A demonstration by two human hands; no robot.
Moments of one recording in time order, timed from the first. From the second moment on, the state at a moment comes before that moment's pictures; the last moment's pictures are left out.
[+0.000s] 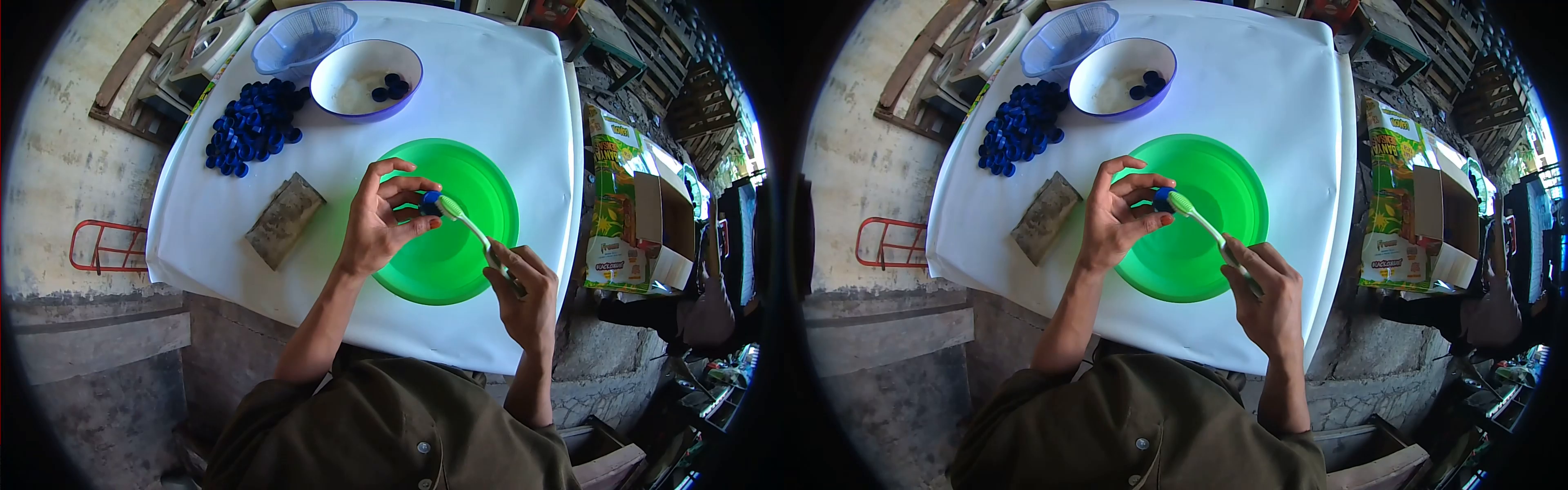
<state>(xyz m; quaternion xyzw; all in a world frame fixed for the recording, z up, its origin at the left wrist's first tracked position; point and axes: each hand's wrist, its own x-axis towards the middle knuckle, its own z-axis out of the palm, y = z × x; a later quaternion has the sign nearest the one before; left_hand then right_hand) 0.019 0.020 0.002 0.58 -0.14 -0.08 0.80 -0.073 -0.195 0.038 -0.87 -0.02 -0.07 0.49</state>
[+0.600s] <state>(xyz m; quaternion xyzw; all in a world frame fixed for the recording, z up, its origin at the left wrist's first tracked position) 0.015 0.010 0.009 0.59 -0.16 -0.11 0.79 -0.070 -0.194 0.038 -0.85 -0.04 -0.06 0.52</state>
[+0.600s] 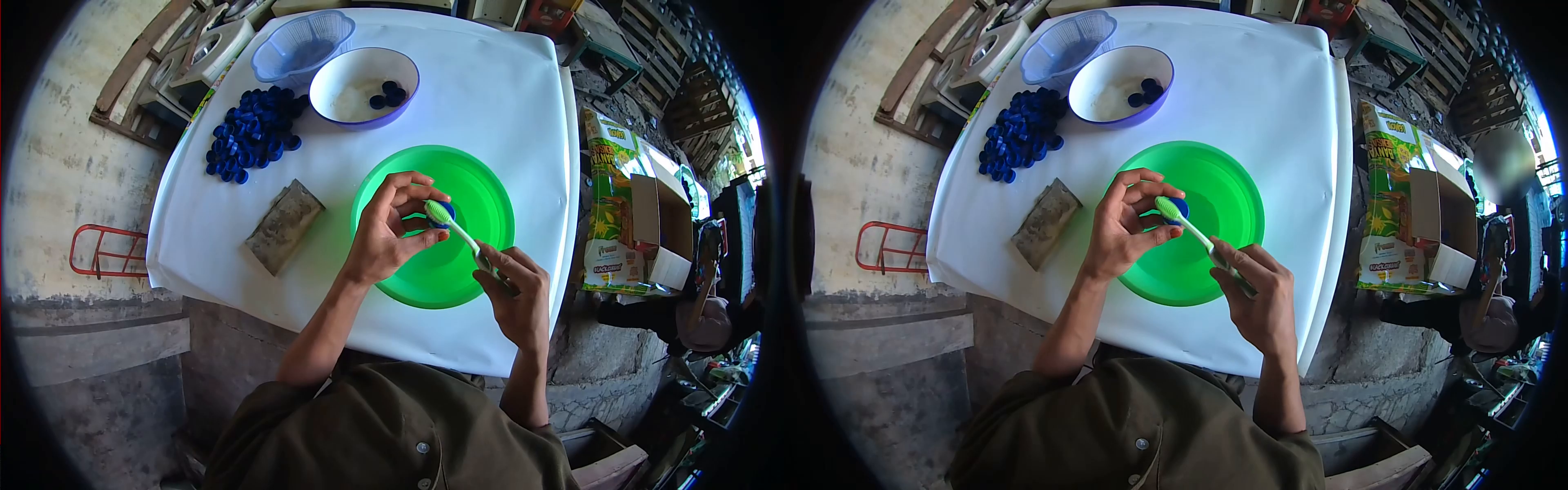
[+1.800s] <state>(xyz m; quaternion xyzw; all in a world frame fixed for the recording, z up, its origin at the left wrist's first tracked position) -0.012 0.024 0.023 0.80 -0.27 0.07 0.53 -0.074 -0.232 0.011 -0.85 0.06 -0.03 0.52</state>
